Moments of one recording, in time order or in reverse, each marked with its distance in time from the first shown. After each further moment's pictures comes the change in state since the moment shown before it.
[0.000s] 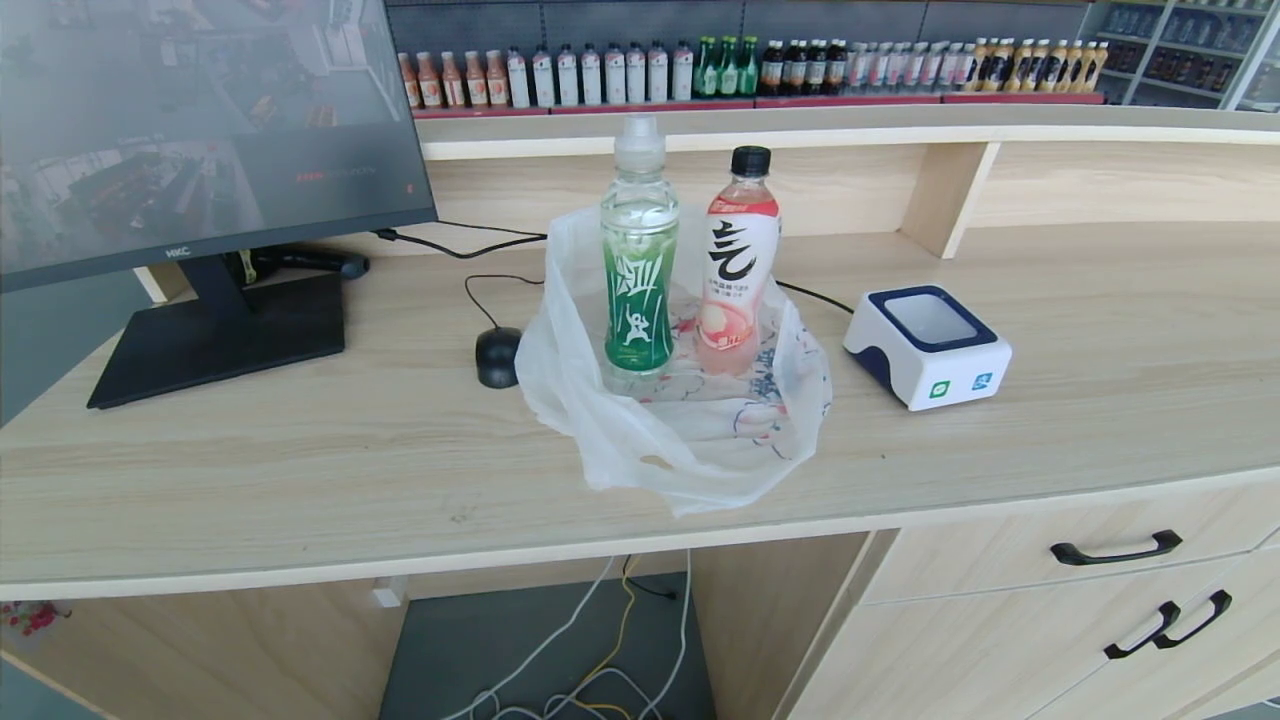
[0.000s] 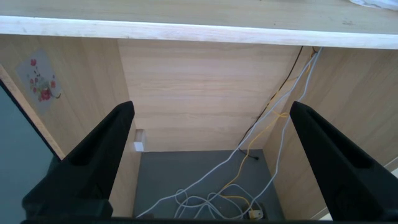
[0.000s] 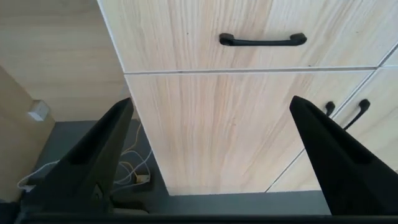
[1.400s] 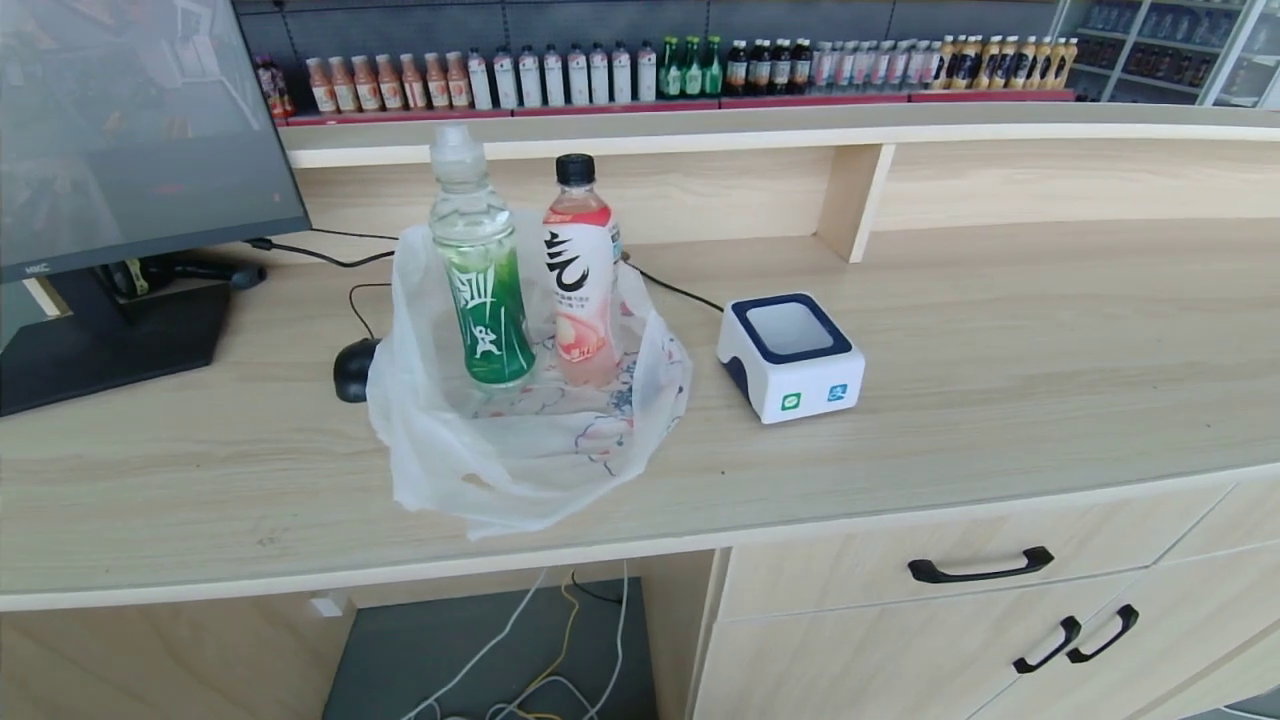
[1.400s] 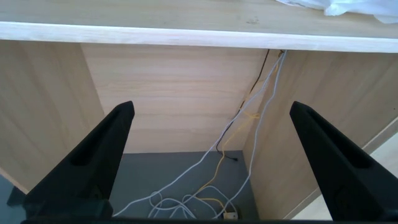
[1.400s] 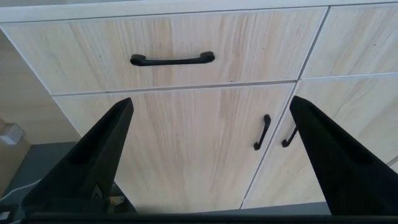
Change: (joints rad) left arm 0.001 0.000 0.000 0.000 0.000 -0.007; right arm -0.016 -0.057 -0.001 -0.001 0.000 0.013
